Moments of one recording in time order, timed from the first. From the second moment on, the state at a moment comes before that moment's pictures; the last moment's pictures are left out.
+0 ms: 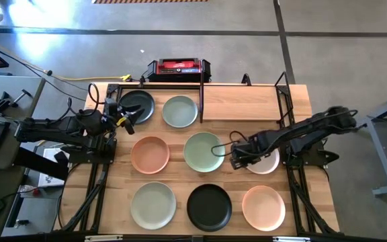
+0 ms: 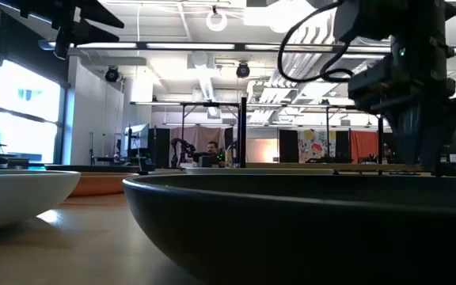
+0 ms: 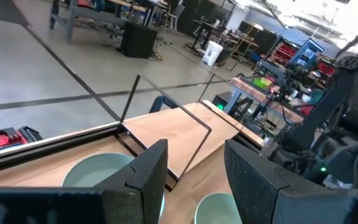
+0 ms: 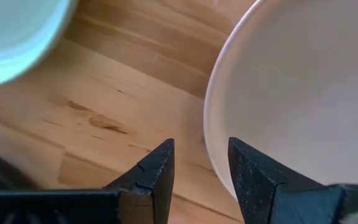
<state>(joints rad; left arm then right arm) -0.05 0.45 0.52 -0.21 -0.64 -0.50 0.19 1.44 0.81 -0.78 -0.08 1.37</state>
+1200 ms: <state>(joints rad) -0.05 0.45 0.52 -0.21 -0.64 -0.50 0.23 1.51 1.01 -0.99 -0.10 1.30</state>
